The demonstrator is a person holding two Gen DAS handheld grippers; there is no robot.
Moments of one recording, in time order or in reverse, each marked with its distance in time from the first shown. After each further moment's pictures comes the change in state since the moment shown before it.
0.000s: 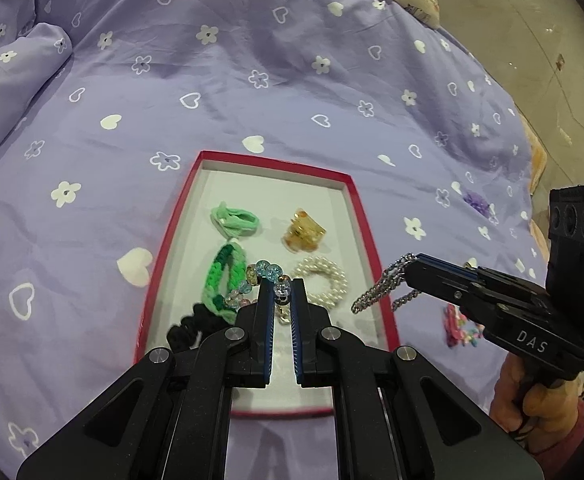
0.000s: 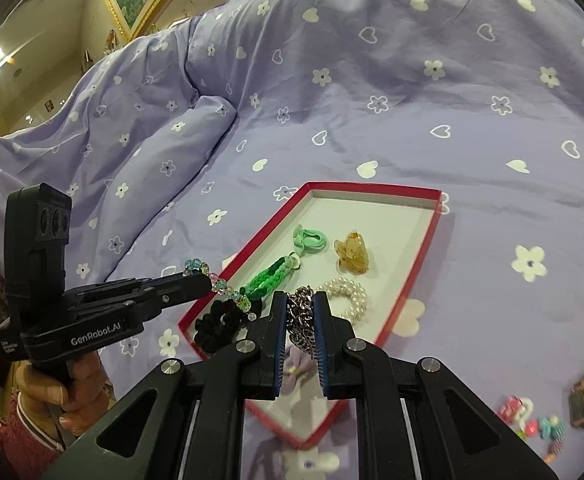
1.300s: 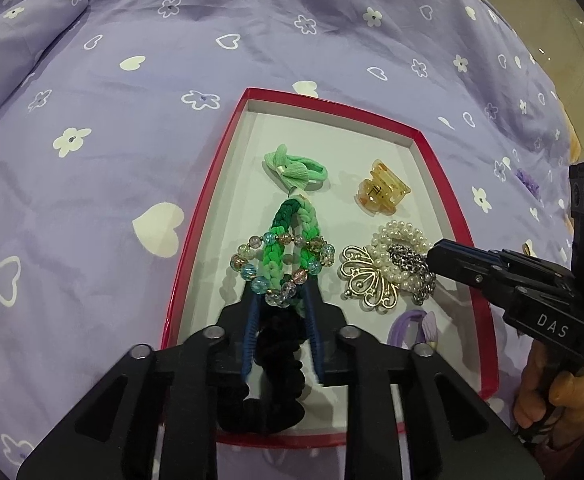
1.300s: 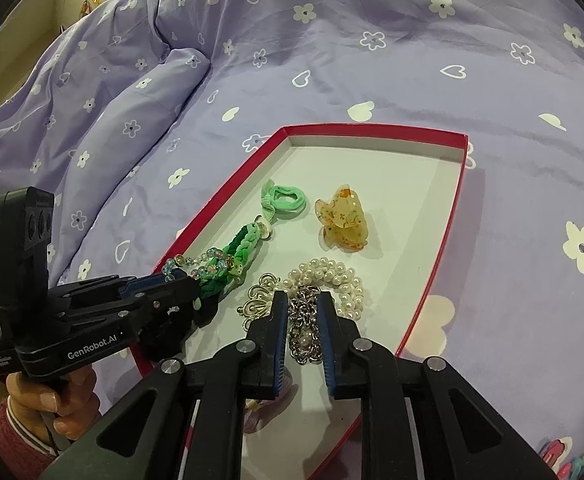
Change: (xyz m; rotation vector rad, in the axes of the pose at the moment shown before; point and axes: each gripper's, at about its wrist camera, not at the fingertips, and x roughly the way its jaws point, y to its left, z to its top) left arm 0.056 0.038 -0.020 -0.030 0.127 0.089; right arm 0.077 -0.018 -0.005 0.020 0.156 -0.043
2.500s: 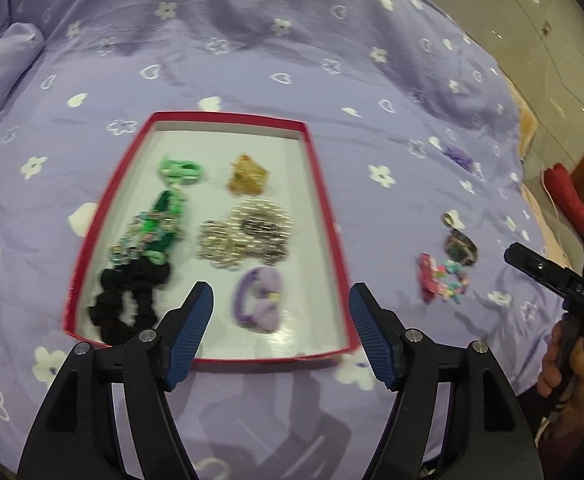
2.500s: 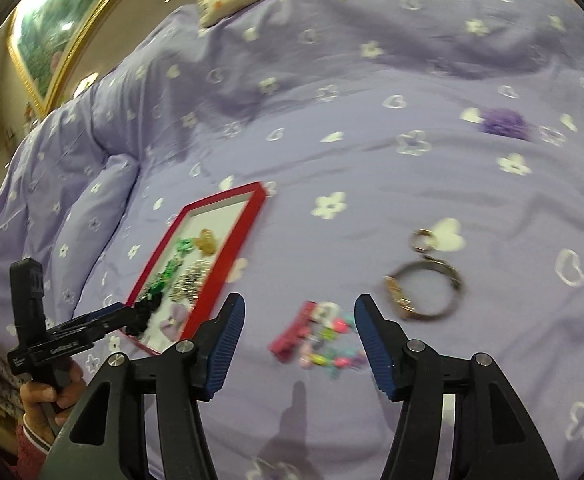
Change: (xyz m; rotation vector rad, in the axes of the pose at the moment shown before) left arm -0.054 -0.095 -0.030 0.101 -0.039 -0.115; right arm -0.191 -0.101 -0.094 0.290 -0.241 -0.176
